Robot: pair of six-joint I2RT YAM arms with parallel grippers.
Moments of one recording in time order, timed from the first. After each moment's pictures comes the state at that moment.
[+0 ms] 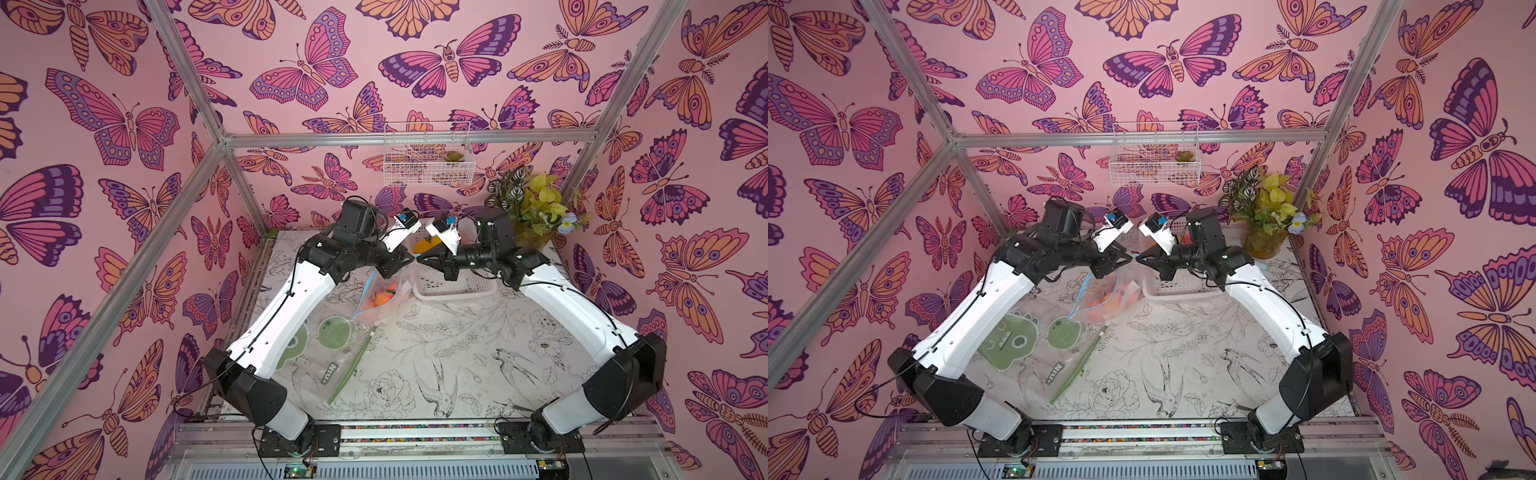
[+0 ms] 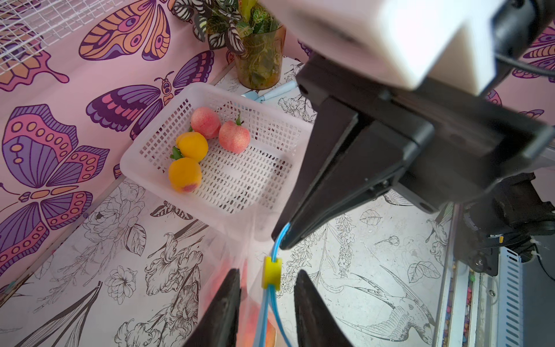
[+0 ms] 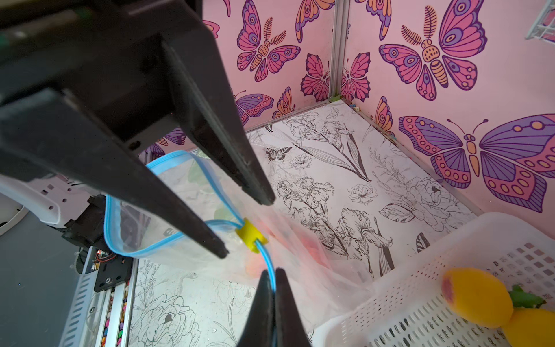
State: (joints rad) left arm -0.54 1.57 1.76 -0.85 0.40 0.31; right arm 0.48 1.54 1.47 -0.42 -0.76 -0.21
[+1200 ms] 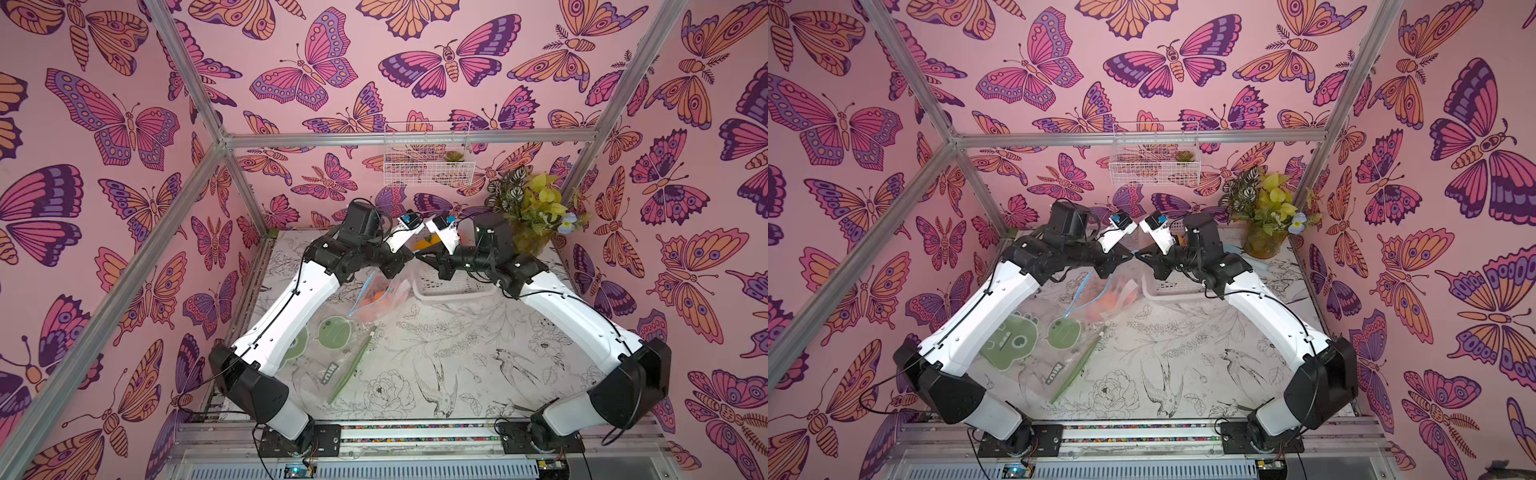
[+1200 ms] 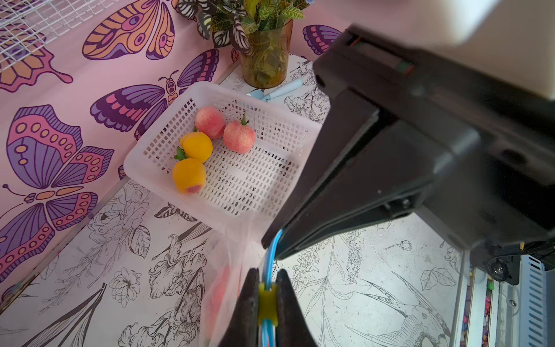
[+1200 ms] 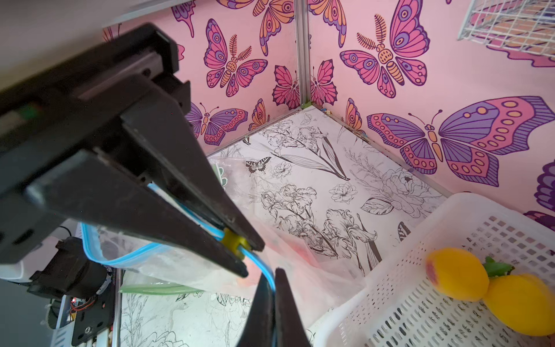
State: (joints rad) left arm -0.56 1.57 1.73 -0.81 0.35 0.31; right arm 0.52 1.50 1.40 -0.30 -0.56 -0.04
